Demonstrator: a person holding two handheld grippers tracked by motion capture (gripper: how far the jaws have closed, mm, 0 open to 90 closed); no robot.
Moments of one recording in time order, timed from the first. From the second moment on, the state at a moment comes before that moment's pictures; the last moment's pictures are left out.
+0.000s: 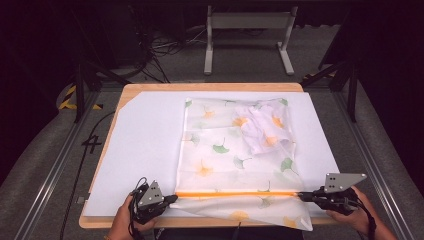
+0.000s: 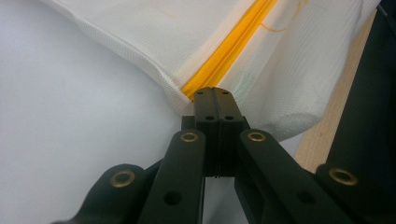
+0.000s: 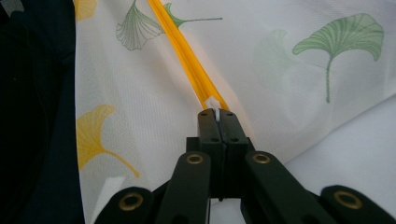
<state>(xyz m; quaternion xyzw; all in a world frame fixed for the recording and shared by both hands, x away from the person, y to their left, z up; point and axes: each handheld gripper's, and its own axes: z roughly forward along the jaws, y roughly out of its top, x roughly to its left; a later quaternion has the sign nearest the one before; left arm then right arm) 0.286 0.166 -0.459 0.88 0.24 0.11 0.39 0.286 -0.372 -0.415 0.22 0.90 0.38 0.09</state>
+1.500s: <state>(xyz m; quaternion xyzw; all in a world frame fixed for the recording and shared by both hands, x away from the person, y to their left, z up) 0.285 0.176 -0.459 0.88 0.25 0.12 0.39 0.274 -0.401 -0.414 0.23 0.87 0.42 0.13</state>
